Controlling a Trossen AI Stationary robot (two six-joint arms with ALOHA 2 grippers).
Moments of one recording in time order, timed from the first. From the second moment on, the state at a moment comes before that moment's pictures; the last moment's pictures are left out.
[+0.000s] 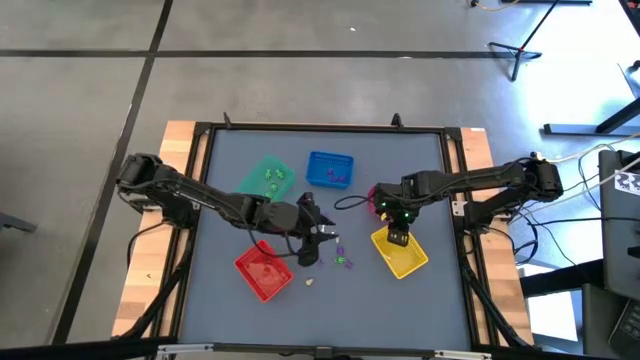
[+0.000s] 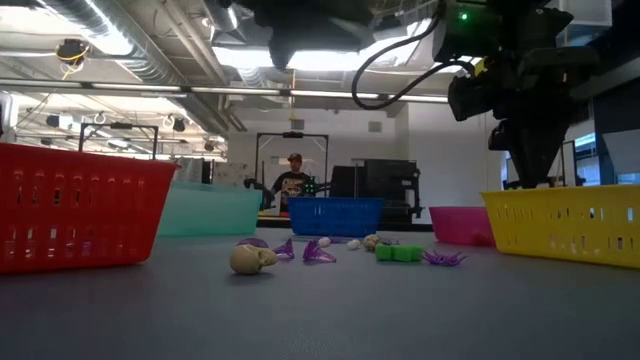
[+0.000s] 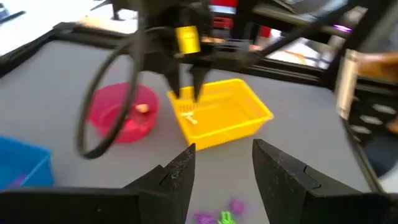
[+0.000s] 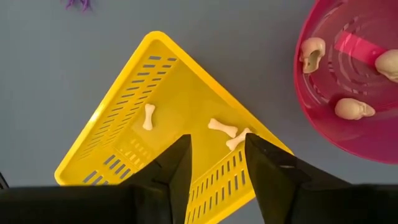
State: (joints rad) left arm -0.21 1.59 1.05 0.13 -0.27 -0.29; right arm -0.02 1.41 0.92 -0.94 -0.24 0.28
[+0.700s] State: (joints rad) left arm -0.20 1.86 1.05 0.09 -0.45 -0.56; right arm -0.02 1.41 0.92 -0.91 -0.24 0.28
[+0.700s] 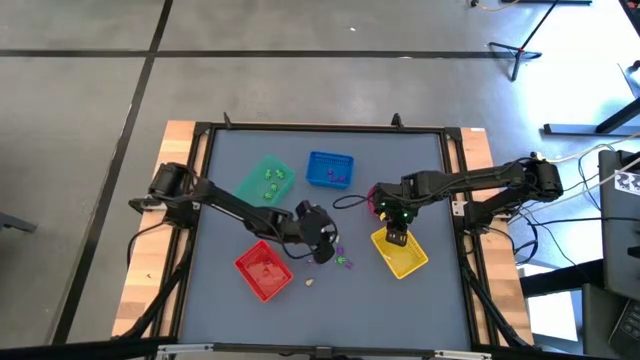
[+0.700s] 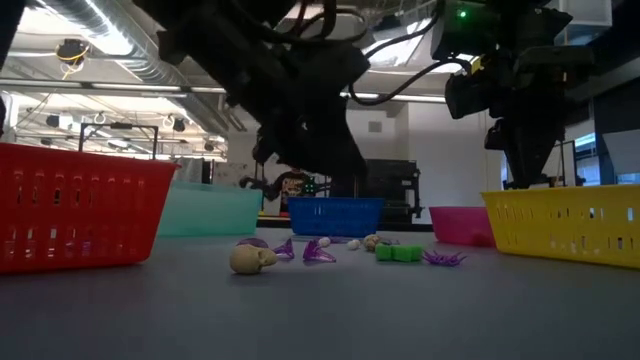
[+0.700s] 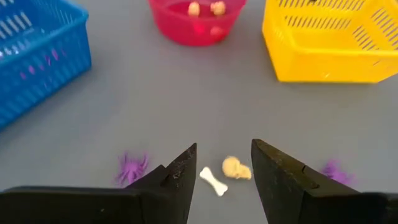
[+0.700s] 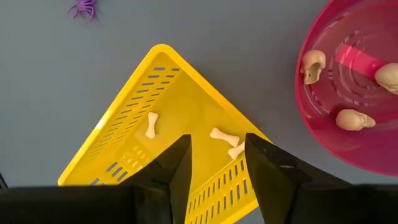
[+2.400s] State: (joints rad) left arm -0.20 2.00 1.05 -0.02 -0.48 -0.73; right arm -0.02 1.41 0.92 -0.88 -0.24 0.28
